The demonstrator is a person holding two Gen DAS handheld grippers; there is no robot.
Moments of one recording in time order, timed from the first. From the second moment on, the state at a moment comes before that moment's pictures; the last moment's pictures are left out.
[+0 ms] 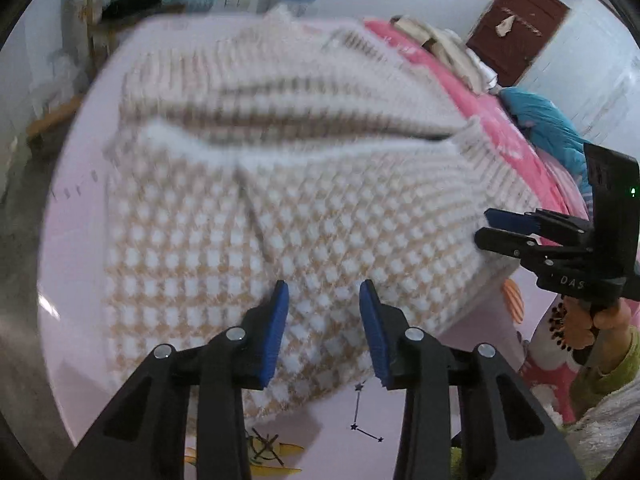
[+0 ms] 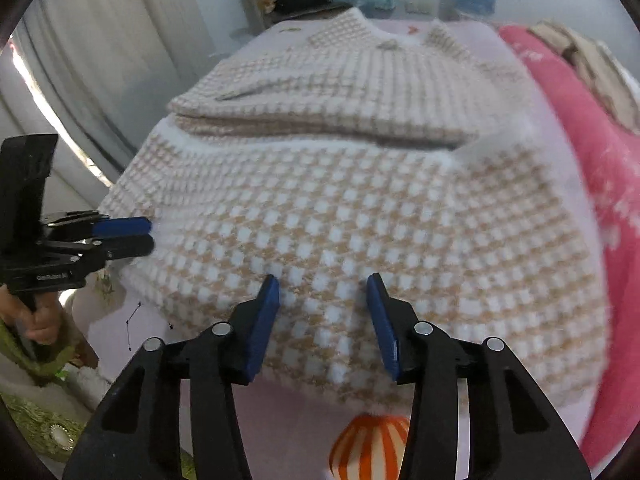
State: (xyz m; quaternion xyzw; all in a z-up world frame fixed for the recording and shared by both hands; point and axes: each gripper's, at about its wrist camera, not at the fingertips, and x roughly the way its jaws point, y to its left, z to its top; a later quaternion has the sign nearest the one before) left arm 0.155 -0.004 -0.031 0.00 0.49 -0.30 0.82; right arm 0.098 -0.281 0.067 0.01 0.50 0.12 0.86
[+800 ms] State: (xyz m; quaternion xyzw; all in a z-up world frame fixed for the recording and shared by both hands) left arm 0.178 -0.007 -0.055 -0.03 0.49 -0.30 0.82; right arm 0.128 -0.312 0.040 0.10 0.53 0.10 0.84
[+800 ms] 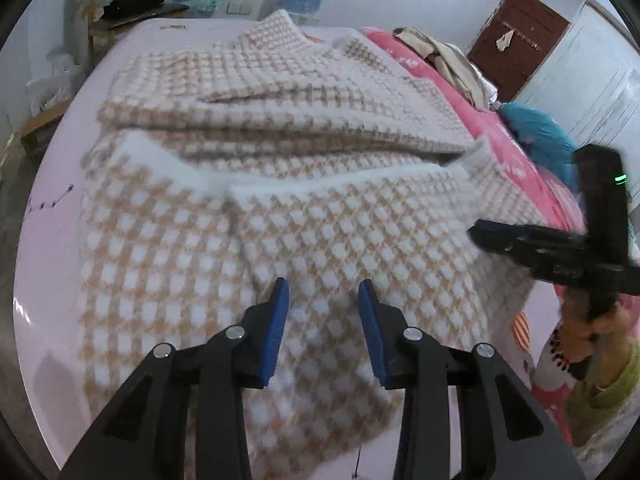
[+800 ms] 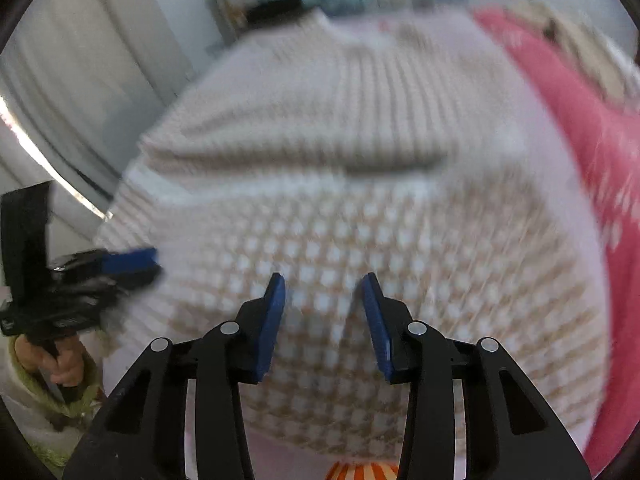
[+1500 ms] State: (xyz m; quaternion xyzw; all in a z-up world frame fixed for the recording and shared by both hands) left arm 0.224 0.047 -0.040 0.04 0.44 -0.15 0.89; right arm 0.169 -0.391 0.051 0.03 0.47 -0.06 0.88
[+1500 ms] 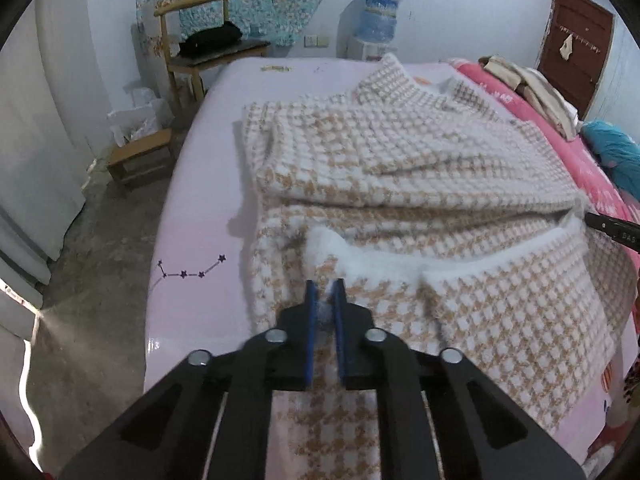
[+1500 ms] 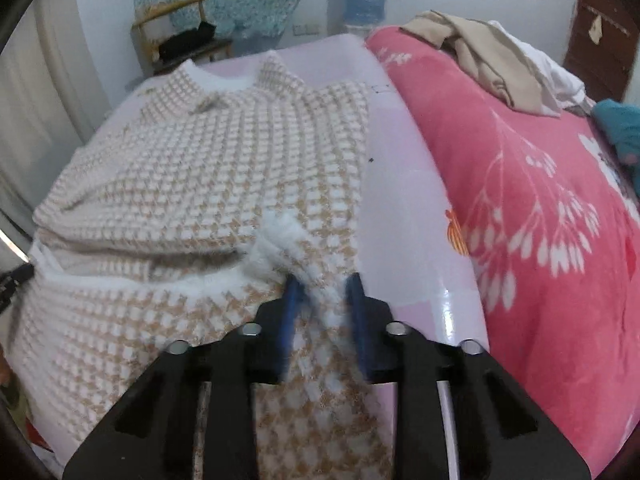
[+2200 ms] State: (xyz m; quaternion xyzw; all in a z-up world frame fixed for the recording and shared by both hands) left arm 0.220 0.049 -0.002 0.02 0.36 -0.14 0.92; right arm 0.136 -0.400 0.112 0.06 0.38 -0.04 0.92
